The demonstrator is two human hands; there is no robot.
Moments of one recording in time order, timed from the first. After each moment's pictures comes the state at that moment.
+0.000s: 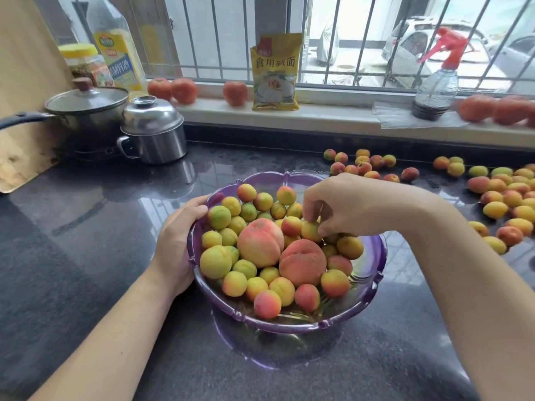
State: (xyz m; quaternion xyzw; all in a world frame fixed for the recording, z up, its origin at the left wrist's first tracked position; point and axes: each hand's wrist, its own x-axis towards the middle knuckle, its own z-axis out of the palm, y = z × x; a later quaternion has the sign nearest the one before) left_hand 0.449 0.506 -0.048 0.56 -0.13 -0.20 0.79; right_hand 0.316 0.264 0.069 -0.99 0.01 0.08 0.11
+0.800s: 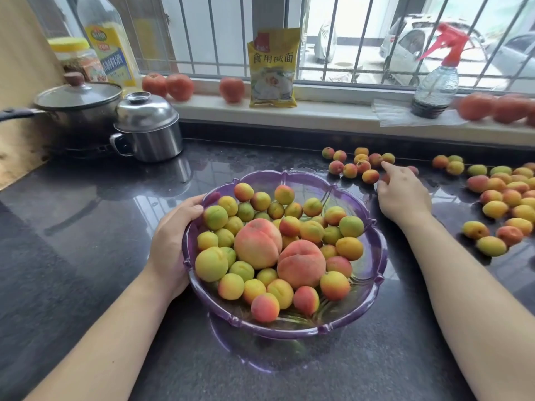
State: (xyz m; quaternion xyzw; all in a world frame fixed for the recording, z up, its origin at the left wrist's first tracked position) left_hand 0.449 0.505 -0.051 0.55 -0.12 -0.19 0.80; right_hand 0.334 0.123 -0.040 -0.89 0.39 -0.19 0.13
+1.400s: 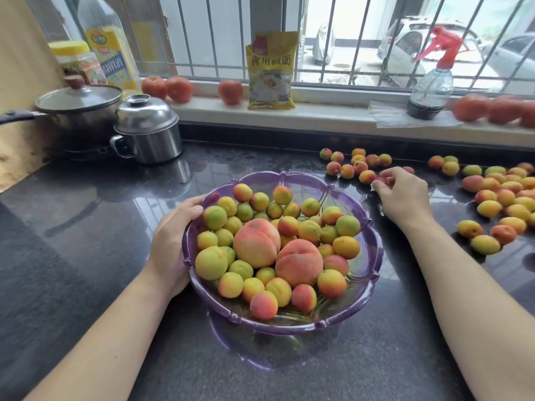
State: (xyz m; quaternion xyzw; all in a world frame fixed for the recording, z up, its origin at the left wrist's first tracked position) left_hand 0.450 0.507 -0.049 0.55 -0.12 -0.21 0.80; right_hand 0.323 0.127 -0.039 -0.86 0.38 -0.28 0.20
